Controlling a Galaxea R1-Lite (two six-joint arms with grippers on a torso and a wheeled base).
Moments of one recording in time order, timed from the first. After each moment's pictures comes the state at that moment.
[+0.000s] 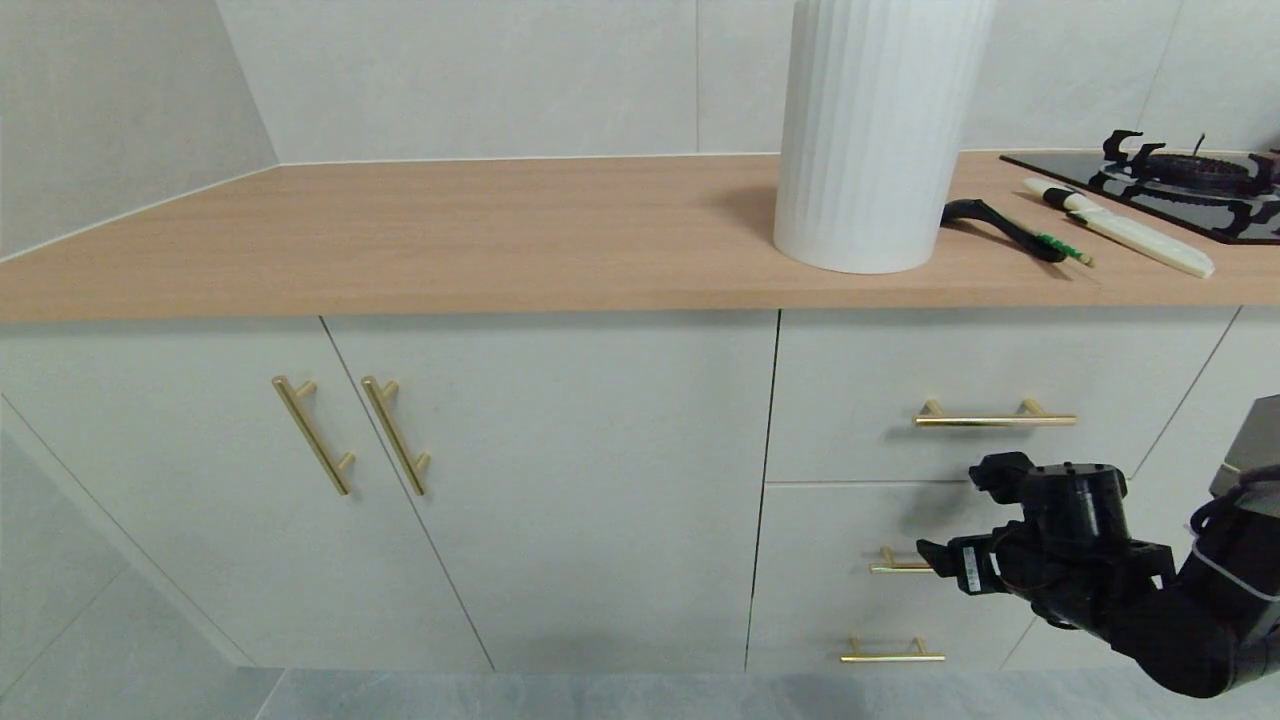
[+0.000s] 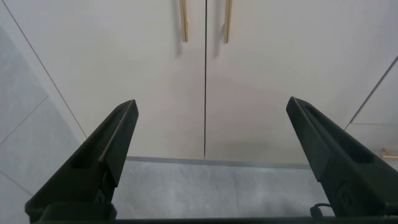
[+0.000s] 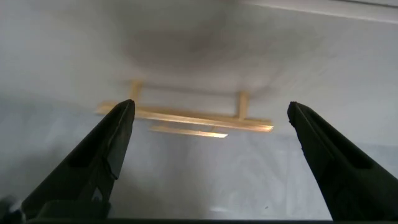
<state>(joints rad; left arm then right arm) 0.01 0.00 0.00 0.00 0.04 -0.01 0.20 2.11 -0.48 -1.04 -0.17 0.01</state>
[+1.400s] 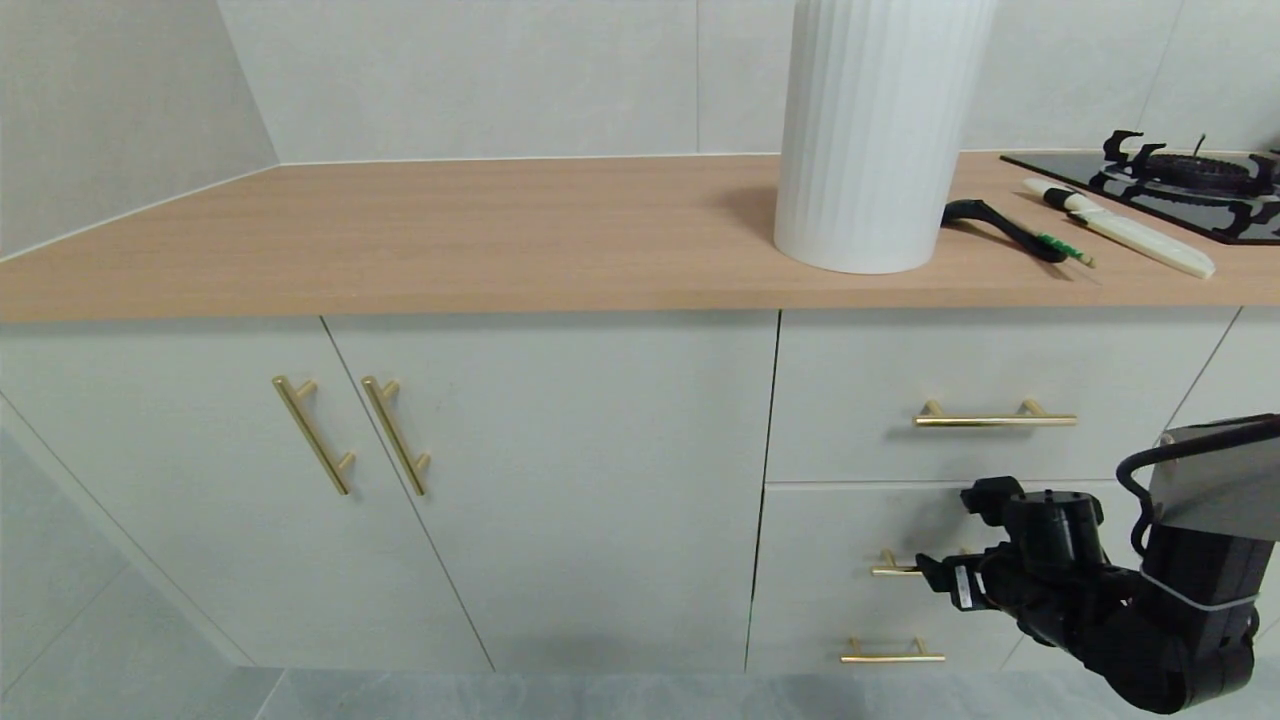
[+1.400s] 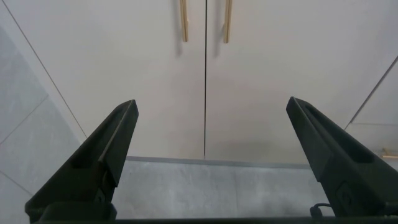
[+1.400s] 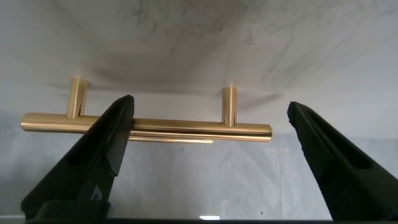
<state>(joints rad) 0.01 0.00 0.00 0.00 0.04 -0.01 0.18 2.27 -0.47 -1.16 -0.21 0.01</state>
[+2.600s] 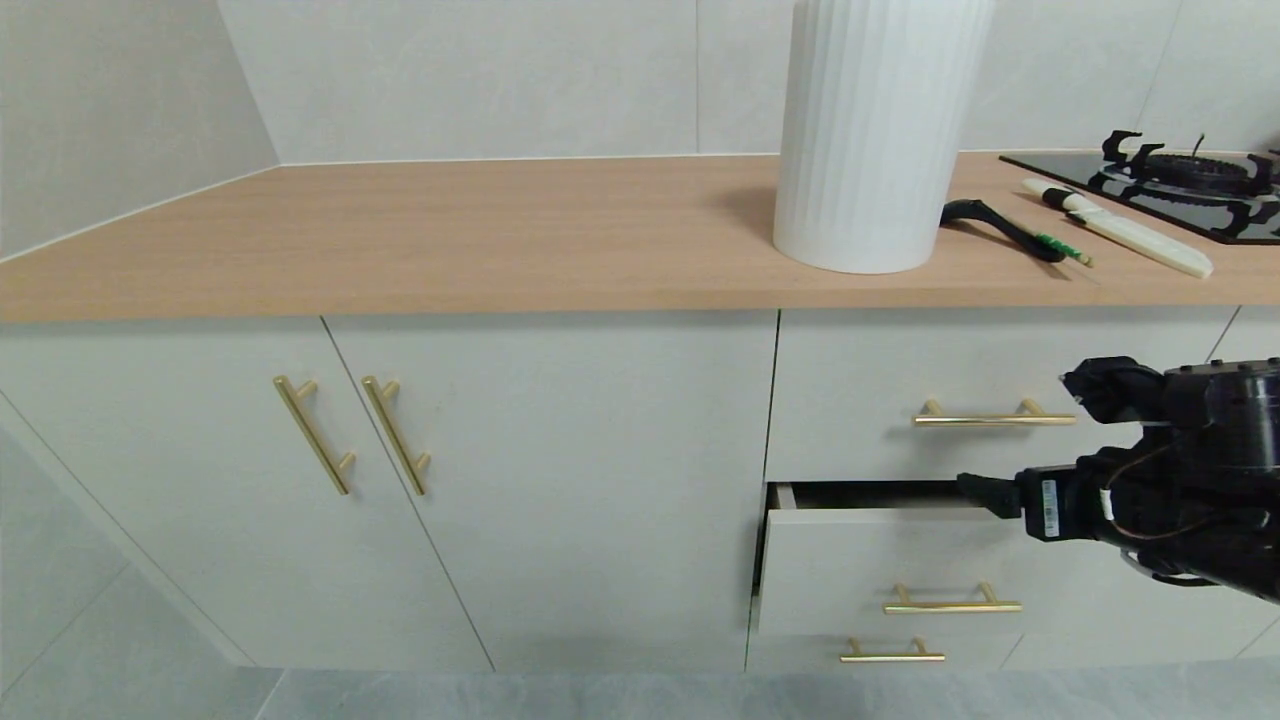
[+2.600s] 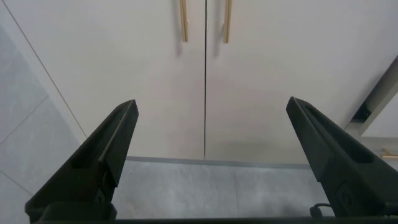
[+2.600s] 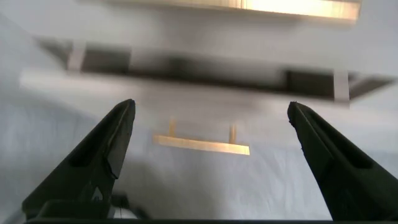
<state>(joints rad) 0.01 0.00 0.00 0.00 0.04 -0.01 0.26 1.58 -0.59 -0.50 -0.15 0.08</state>
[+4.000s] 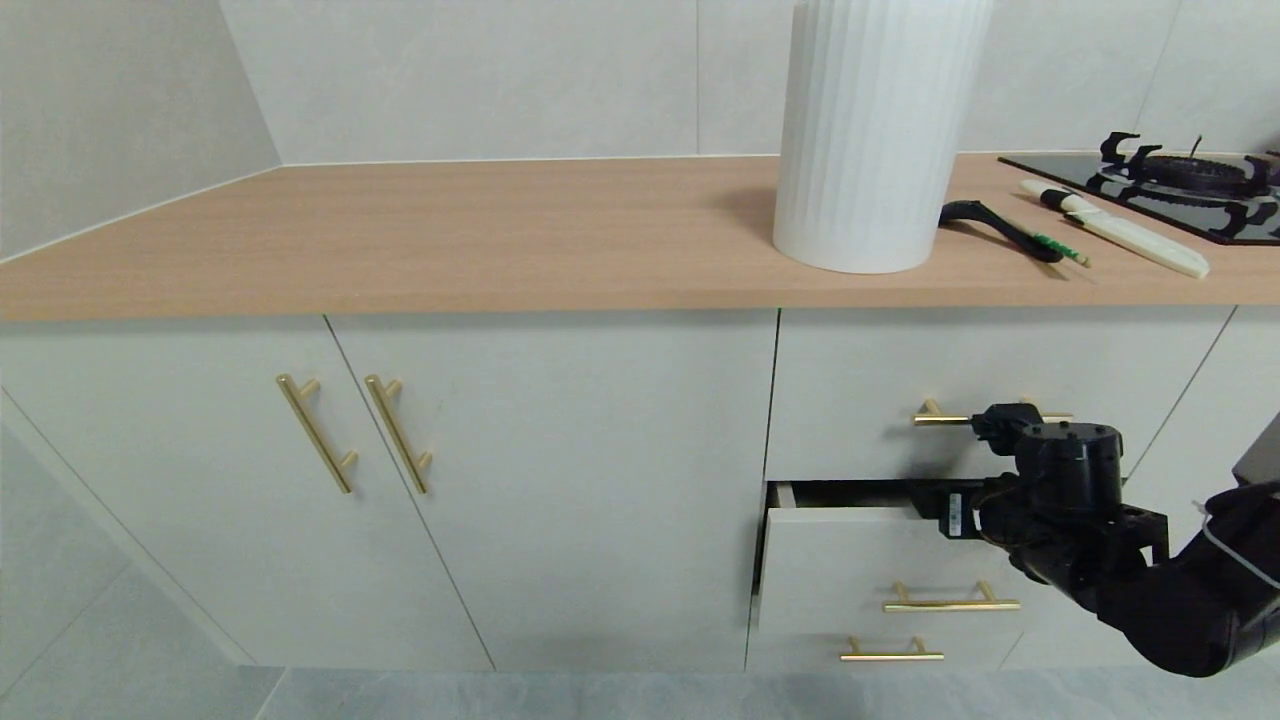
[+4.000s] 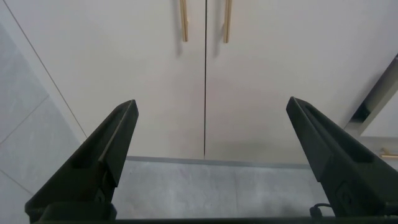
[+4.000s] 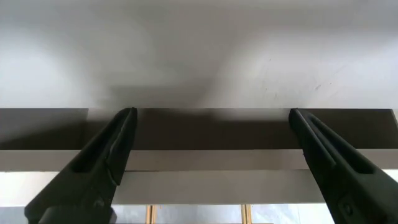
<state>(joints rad) 0.01 0.00 0.00 0.00 0.04 -0.01 0.26 2.03 -0.56 -1.04 -0.29 0.09</state>
